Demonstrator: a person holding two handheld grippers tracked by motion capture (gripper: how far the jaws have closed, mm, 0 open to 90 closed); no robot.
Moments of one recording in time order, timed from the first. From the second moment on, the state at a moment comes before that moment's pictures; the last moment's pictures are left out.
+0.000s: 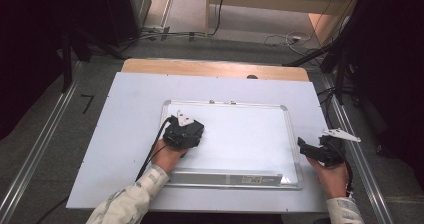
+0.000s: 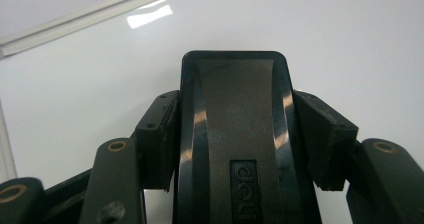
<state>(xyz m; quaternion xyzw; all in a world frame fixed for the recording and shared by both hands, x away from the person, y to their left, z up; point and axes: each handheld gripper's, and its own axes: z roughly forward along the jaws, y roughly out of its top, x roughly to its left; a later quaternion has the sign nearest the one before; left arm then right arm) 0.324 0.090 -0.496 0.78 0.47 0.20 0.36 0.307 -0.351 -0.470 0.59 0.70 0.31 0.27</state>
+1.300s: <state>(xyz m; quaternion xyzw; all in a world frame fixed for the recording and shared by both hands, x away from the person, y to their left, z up) 0.313 0.098 -0.496 0.76 0.50 0.22 0.35 0.307 -0.350 -0.471 0.59 0.70 0.31 0.27</state>
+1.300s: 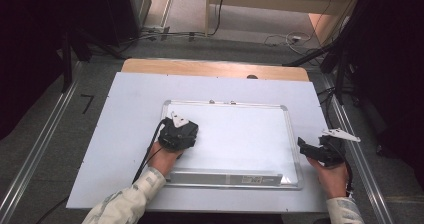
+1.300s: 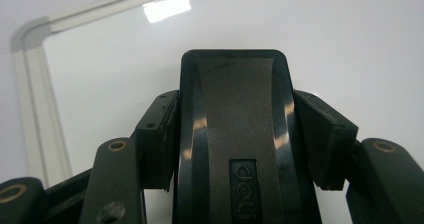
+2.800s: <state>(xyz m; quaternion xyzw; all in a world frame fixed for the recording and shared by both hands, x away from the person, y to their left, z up) 0.340 0.109 -0.496 0.75 0.52 0.23 0.35 0.306 -0.351 -0.471 0.59 0.70 0.31 0.27</state>
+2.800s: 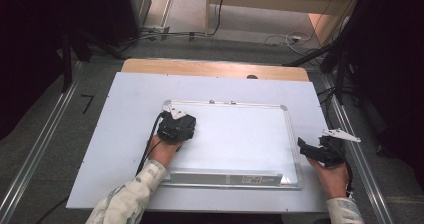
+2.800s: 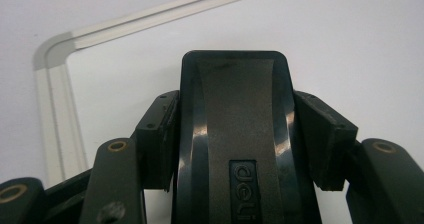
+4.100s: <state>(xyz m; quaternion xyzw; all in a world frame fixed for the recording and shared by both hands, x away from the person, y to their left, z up) 0.362 0.130 -0.465 0.69 0.57 0.27 0.35 0.308 -0.351 -0.471 0.59 0.69 0.31 0.27</state>
